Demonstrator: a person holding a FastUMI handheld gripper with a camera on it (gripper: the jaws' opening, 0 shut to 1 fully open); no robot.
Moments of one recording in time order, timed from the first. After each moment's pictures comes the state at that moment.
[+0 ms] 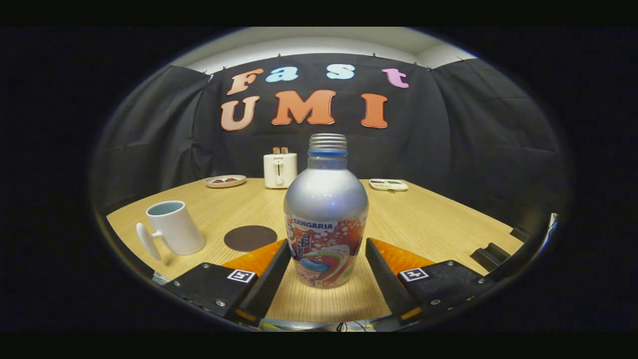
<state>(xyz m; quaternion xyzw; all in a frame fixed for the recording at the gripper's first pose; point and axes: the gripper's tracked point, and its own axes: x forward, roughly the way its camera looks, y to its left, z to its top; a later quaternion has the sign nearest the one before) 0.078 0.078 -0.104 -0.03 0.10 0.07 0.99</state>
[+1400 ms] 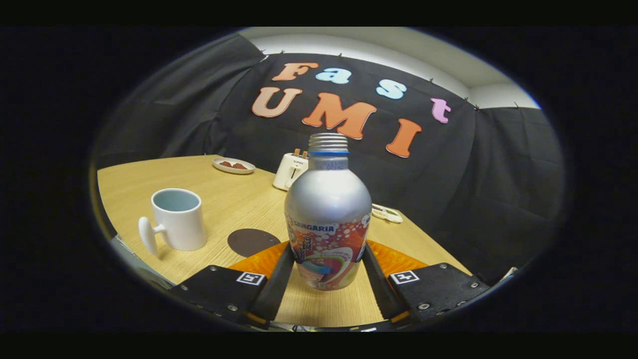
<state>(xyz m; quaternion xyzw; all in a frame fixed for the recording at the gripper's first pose) 0.074 0.122 -0.048 -0.24 0.05 0.06 0.97</state>
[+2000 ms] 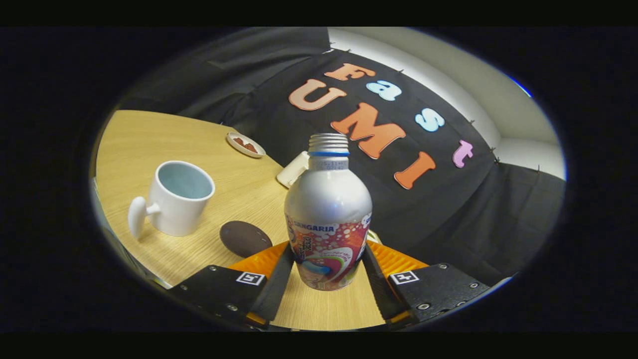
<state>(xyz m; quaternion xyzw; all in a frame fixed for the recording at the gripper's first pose) 0.075 0.157 -0.030 -0.42 0.02 0.04 0.91</state>
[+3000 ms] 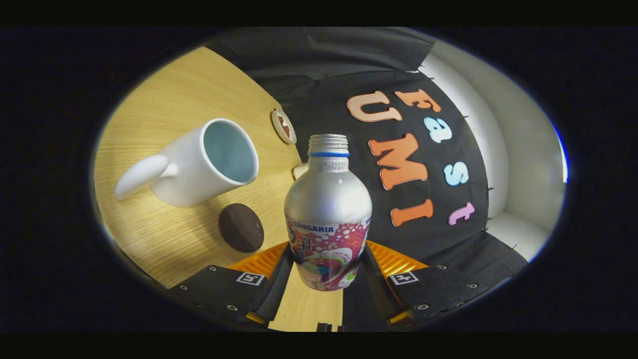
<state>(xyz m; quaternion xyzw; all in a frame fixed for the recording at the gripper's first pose) 0.078 0.186 -0.030 -0.62 -0.03 0.05 0.78</state>
